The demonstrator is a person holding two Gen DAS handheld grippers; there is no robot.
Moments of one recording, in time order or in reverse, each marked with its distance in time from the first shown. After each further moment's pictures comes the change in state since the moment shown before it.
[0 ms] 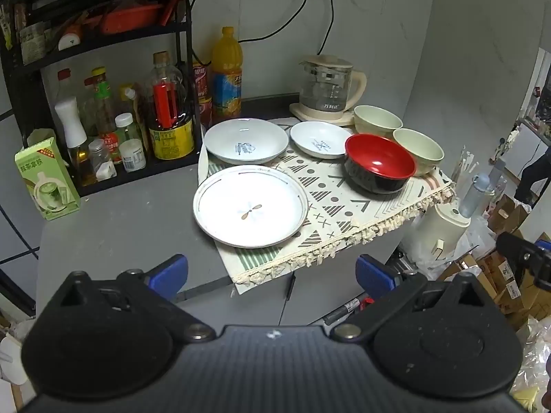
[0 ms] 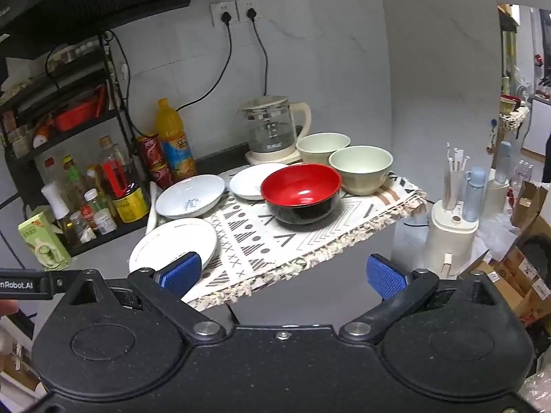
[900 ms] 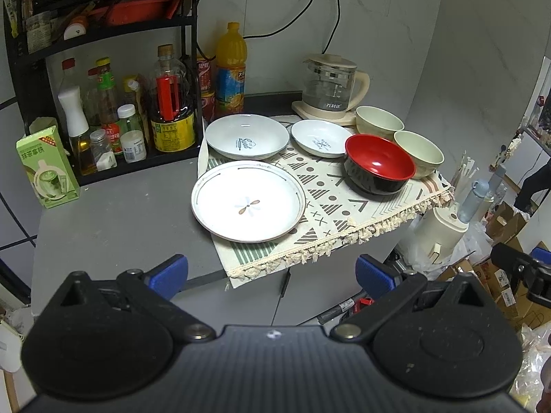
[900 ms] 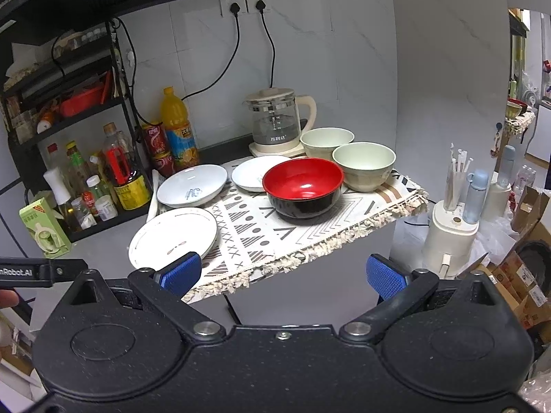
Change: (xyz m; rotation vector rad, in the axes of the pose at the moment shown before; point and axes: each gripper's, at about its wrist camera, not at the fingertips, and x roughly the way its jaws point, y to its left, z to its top) left arm 0.001 -0.003 0.008 -0.054 0.069 0.019; right arm 0.003 0.000 0.004 -0.033 0.050 -0.001
